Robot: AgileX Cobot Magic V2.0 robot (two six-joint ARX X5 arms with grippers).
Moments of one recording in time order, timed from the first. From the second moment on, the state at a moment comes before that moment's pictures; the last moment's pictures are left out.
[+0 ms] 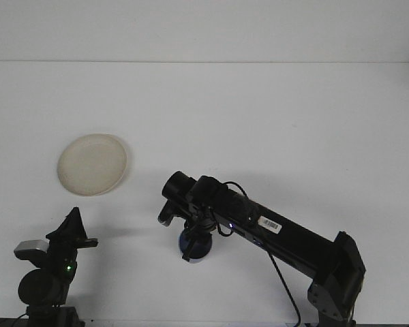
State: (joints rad) left arm 0.03 0.01 0.03 0.12 0.05 -0.43; right arm 0.93 1.89 1.65 -1.24 -0.06 -0.14
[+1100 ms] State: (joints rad) left arm 0.03 0.17 0.37 -0.09 0.34 -0.59; right arm 0.51 1.16 1.36 -0.83 -0.21 -0.15
